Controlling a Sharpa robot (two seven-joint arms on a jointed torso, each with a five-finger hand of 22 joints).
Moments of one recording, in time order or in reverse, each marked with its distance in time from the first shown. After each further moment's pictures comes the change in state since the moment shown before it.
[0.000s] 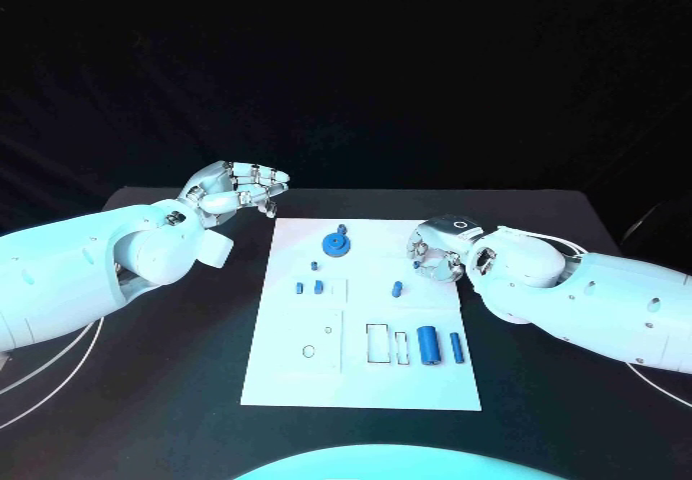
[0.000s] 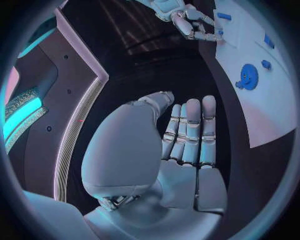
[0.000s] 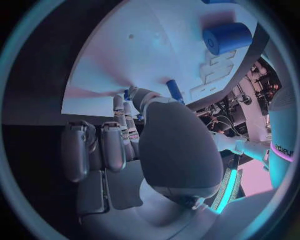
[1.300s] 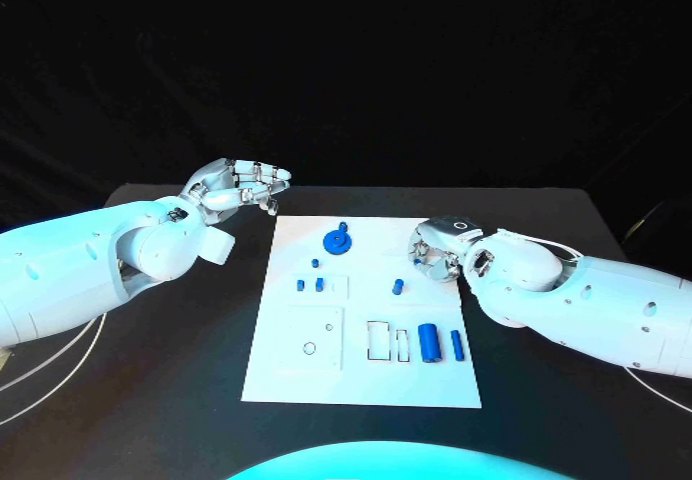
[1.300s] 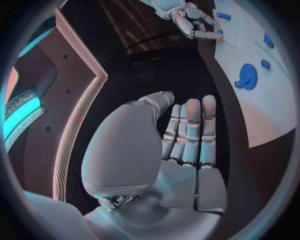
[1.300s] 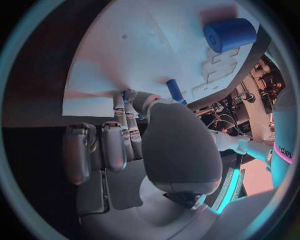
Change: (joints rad) left arm 0.000 0.005 0.000 -0.007 0.003 -0.001 -0.010; left_hand 0.000 0.000 0.006 -0.006 0.000 -0.007 0.007 0.000 -0.001 0.000 0.000 0.000 -0.005 0.004 -0.004 0.000 -0.001 0.000 0.004 -0.004 -0.004 -0.003; right arm -0.018 0.009 0.001 0.010 -0.001 -0.036 -0.055; right_hand -0.054 0.077 0.121 -0.097 0.001 0.080 -0.024 0.027 0.034 0.093 -0.020 -0.018 -0.037 -0.002 -0.016 -0.011 -0.043 0.000 0.003 -0.011 0.050 0.000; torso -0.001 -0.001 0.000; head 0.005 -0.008
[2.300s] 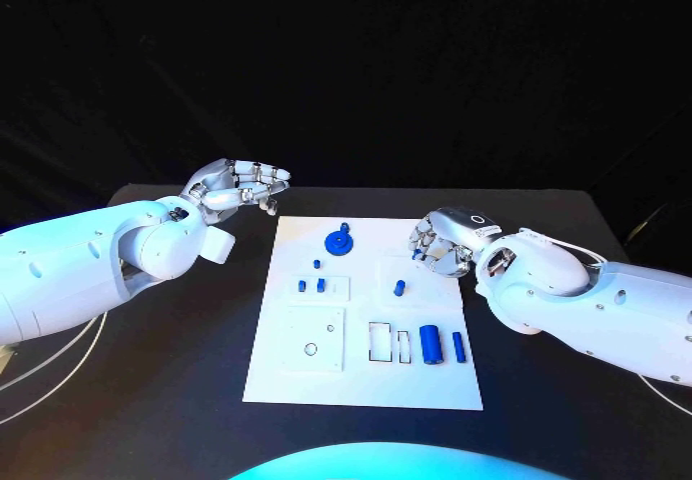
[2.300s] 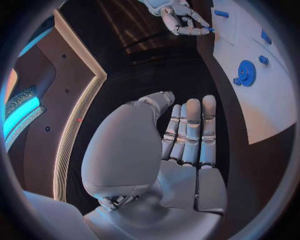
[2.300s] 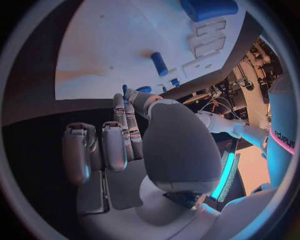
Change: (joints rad) left arm 0.000 0.000 0.000 -0.011 0.004 -0.001 -0.003; left_hand 0.000 0.000 0.003 -0.003 0.000 -0.007 0.000 0.000 -0.001 0.000 0.000 0.000 -0.003 0.004 0.004 0.000 -0.002 0.000 0.004 -0.004 0.000 -0.001; right arm 0.012 -0.080 0.017 0.143 0.068 -0.136 0.011; right_hand -0.012 -0.002 0.006 -0.014 -0.003 0.003 0.004 0.007 0.008 0.000 0.001 -0.004 -0.005 0.000 -0.007 0.000 -0.002 -0.010 0.000 0.000 0.009 0.000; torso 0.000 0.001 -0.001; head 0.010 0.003
